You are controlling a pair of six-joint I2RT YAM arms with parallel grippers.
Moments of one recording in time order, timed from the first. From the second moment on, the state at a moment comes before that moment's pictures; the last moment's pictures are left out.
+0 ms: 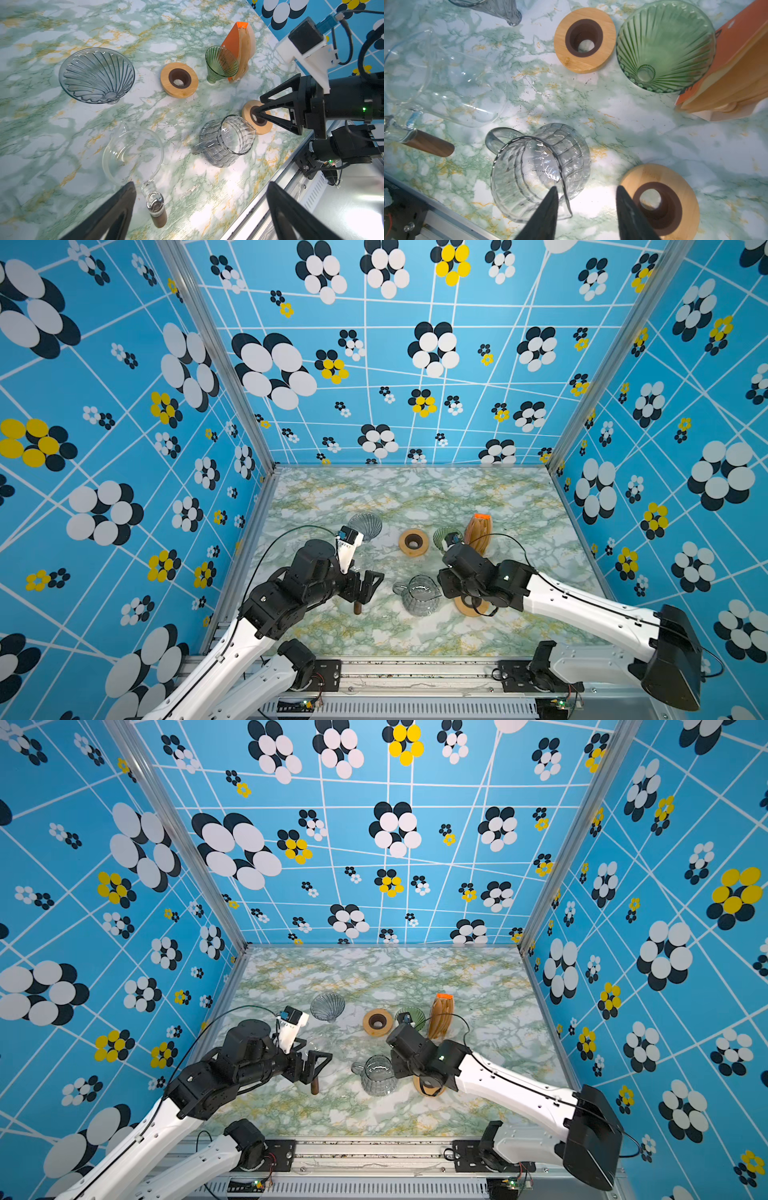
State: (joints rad) left arm -0.65 0.74 0.84 -0.74 0.19 -0.30; right arm 0.93 1.18 0.86 -0.66 0.23 0.61
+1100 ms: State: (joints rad) left arm -0.94 1.04 0.93 -0.40 -0.01 -0.56; right arm 0.35 0.79 0.40 -0.60 -0.27 0.63
